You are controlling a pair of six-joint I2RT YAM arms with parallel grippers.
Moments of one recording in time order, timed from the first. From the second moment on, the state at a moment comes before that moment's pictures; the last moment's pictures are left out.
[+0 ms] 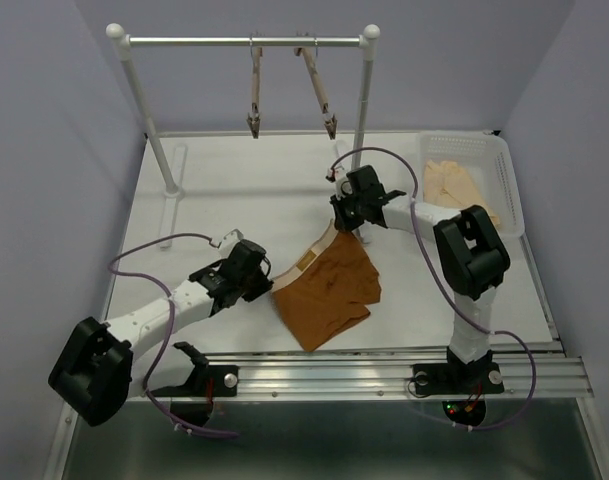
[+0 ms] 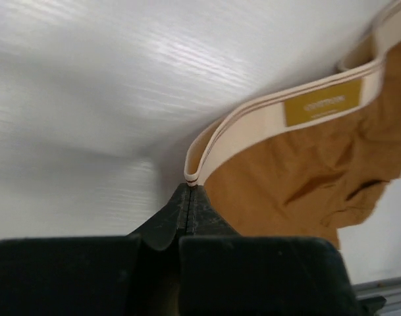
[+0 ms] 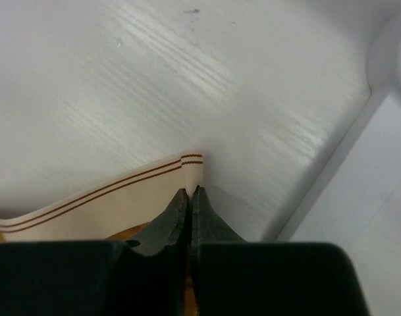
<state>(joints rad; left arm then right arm) -0.62 1.16 0.52 -0.35 -0.17 -1.10 0.49 2.02 1.36 -0.19 -0.22 -0.03</state>
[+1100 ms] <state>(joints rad) -1.53 1.04 1.06 -0.39 -0.74 -0.88 0.49 0.95 1.08 -0.16 0.21 -0.01</state>
